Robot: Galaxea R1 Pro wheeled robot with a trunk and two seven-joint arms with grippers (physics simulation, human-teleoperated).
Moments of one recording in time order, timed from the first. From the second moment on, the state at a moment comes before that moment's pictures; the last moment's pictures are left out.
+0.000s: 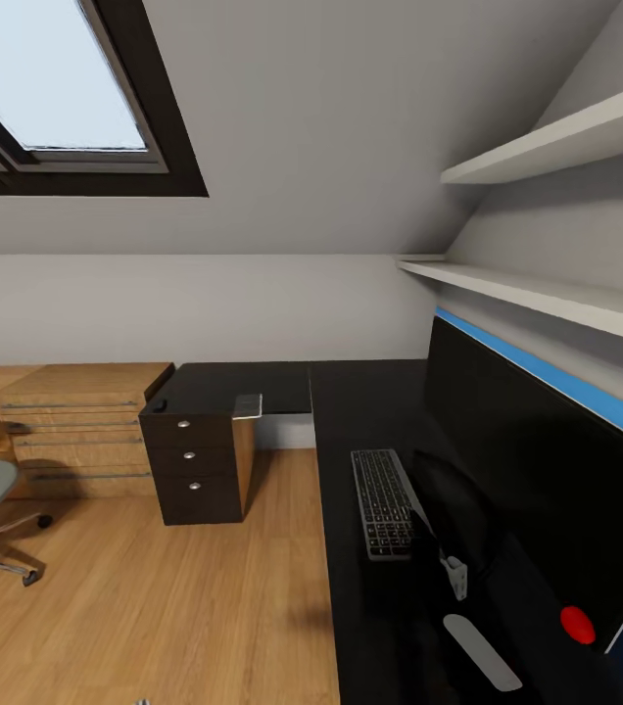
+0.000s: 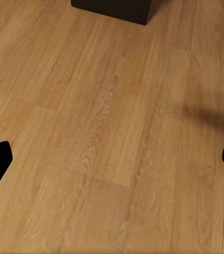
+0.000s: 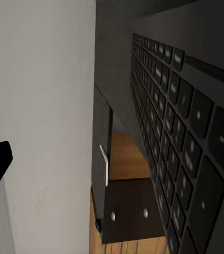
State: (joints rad) left arm 0.12 0.08 -0.03 -1.01 0.34 -0.02 0.16; right arm -0.37 -0.04 0.30 -0.76 -1.76 -0.21 0.29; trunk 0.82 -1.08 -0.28
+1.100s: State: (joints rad) left arm 0.12 0.08 -0.02 -1.01 0.34 -0.02 0.17; right arm -0.37 -0.05 0.30 -0.76 -1.76 -0.21 0.27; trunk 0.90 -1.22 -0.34
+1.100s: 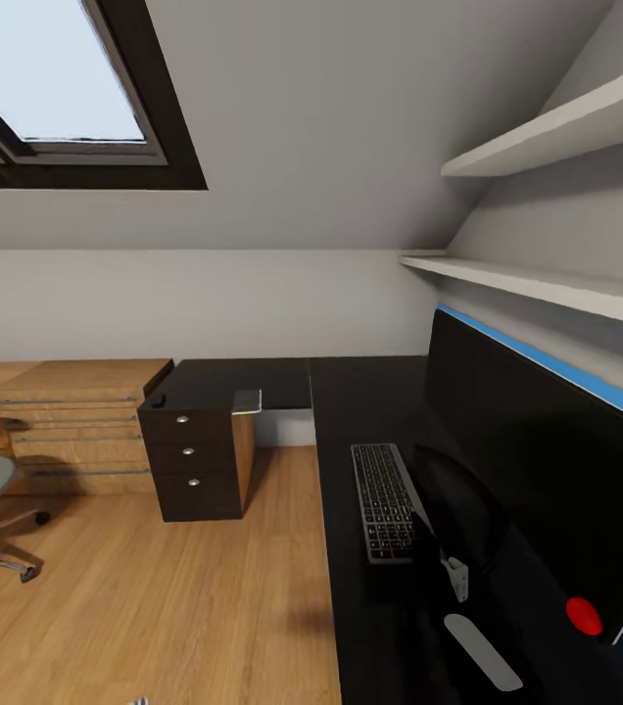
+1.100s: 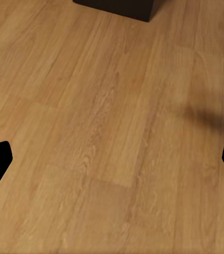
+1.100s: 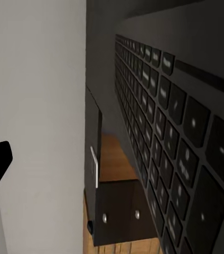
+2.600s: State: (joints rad) left arm 0.12 0.08 -0.02 -1.00 0.34 -0.02 0.17; right arm -0.37 -0.04 0.27 -0.76 -1.76 -0.21 0.23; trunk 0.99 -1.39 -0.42
